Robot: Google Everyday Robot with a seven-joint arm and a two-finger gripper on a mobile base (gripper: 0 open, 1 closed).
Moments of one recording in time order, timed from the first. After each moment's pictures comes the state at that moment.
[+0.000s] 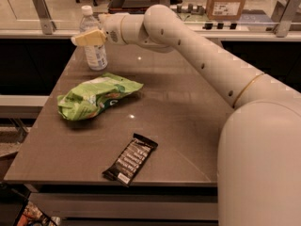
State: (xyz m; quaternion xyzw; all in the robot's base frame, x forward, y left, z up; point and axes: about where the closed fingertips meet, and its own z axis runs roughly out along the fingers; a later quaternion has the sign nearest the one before) arm 0.770 0.184 0.941 -0.43 0.62 0.32 0.57
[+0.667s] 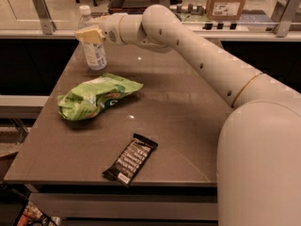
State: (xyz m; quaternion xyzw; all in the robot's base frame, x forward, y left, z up) arm 0.769 0.190 0.941 -0.43 0.62 0.32 0.57
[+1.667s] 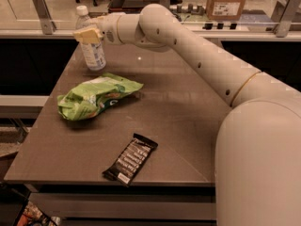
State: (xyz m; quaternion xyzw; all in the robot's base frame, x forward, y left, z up) arm 0.767 0.197 0.941 -0.44 0.62 0.32 0.56
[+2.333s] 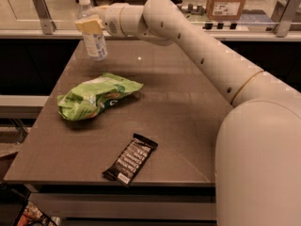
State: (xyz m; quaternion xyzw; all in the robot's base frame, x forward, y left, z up) arm 0.778 0.185 0.969 -0.43 0.61 0.31 0.59
